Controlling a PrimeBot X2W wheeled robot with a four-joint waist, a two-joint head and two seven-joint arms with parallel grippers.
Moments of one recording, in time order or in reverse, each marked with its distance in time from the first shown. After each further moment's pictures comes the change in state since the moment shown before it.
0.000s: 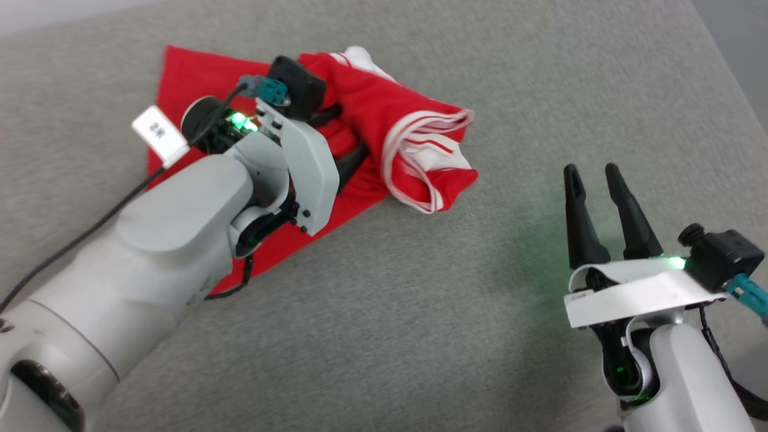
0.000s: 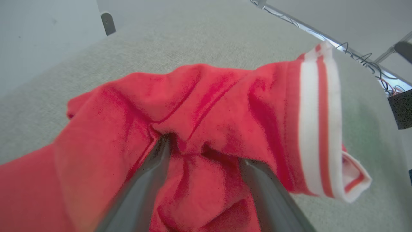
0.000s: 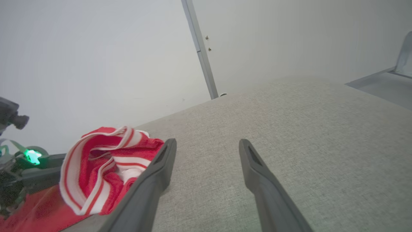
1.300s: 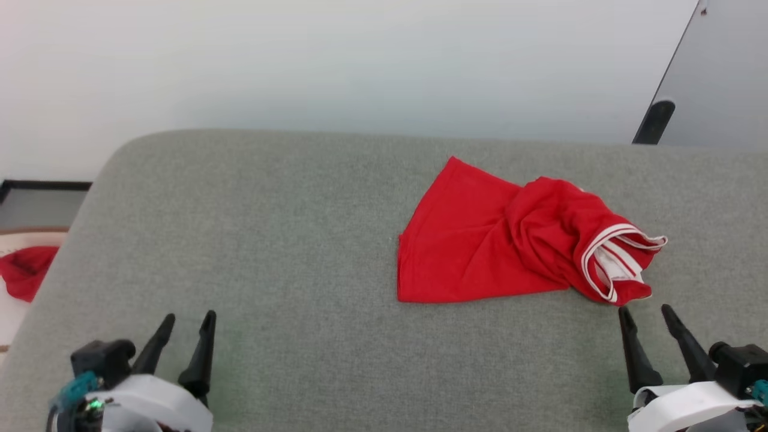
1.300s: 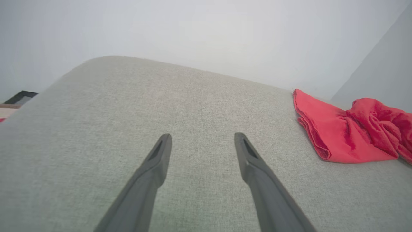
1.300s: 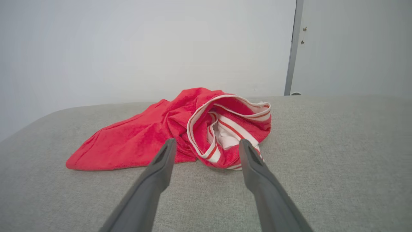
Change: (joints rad) left arm 1.038 0.001 0.978 -0.195 0.348 0.048 -0.299; right arm 0.280 -0.147 -0.073 0.116 -0.146 0.000 0.004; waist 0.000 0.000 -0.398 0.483
